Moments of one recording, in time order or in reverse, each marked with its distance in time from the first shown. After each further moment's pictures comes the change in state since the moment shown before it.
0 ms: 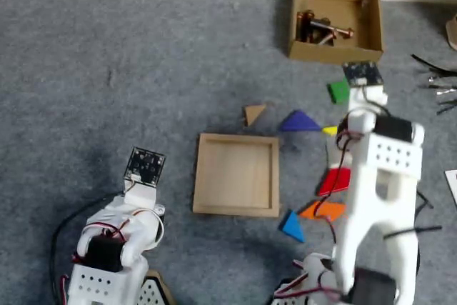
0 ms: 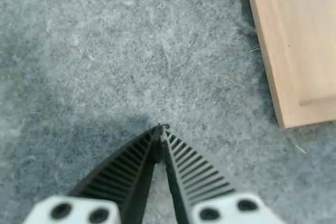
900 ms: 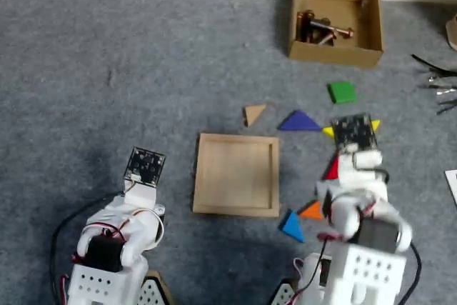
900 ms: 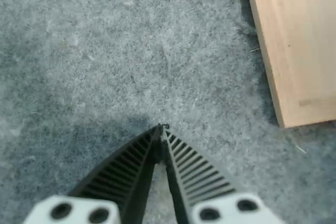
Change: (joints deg) left arm 0.0 0.0 0.0 0.0 0.0; right arm -0.1 -45.6 31.3 -0.9 3.2
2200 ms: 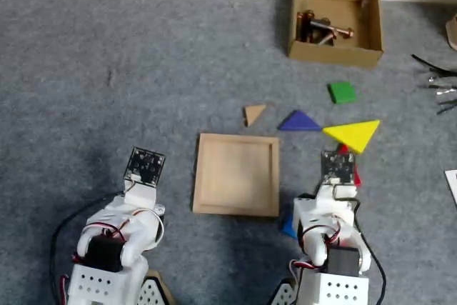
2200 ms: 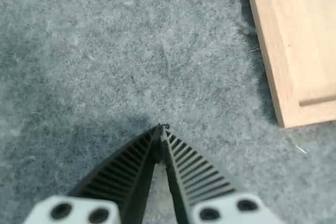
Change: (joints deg) left arm 0.0 0.0 0.0 0.0 0.0; right arm -7.7 -38.3 40.0 -8.6 -16.0
